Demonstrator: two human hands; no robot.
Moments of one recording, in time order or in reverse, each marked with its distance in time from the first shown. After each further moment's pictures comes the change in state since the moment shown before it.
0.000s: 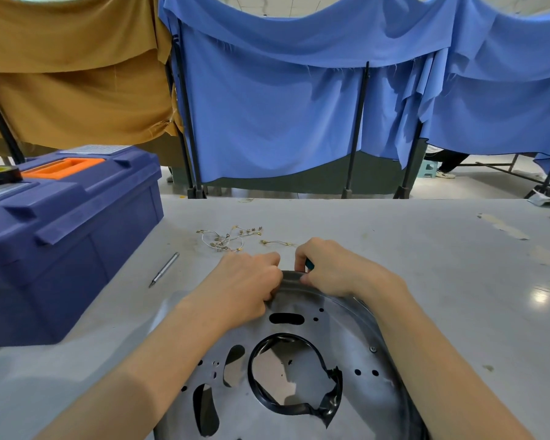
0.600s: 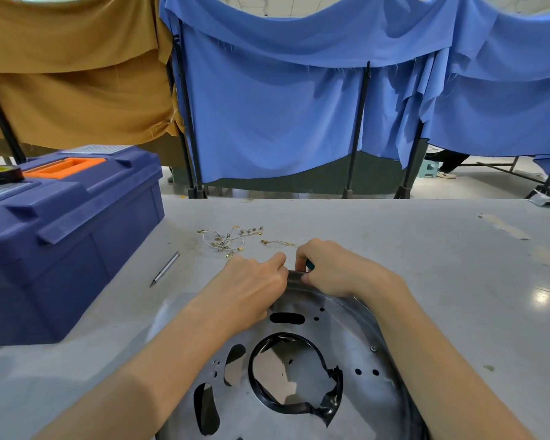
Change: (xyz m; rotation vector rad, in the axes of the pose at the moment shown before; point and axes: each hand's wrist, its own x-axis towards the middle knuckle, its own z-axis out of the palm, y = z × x) left_hand -0.003 0.007 0.002 0.125 0.010 0.027; right_hand -0.001 -0.003 -0.001 -0.021 -0.025 0.003
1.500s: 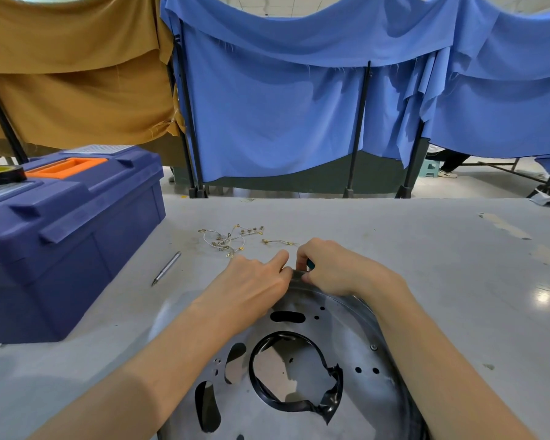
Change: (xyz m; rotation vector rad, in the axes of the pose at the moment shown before) left_hand 0.000 0.001 0.008 0.032 0.080 0.031; right_hand -0.002 -0.001 0.000 0.004 0.010 0.010
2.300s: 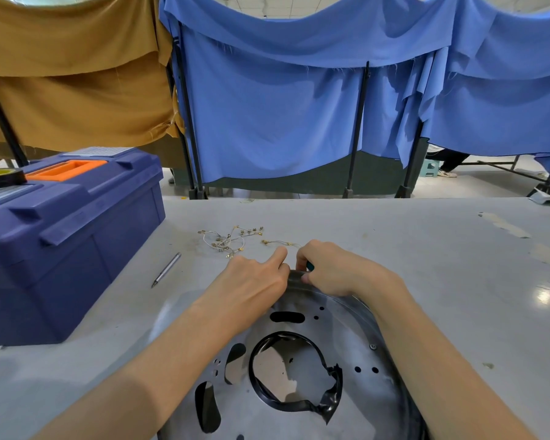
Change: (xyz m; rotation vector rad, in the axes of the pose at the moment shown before) left_hand -0.001 0.001 -0.001 0.031 0.026 -0.029; right_hand -0.001 -0.001 0.000 -0.023 -0.022 0.004
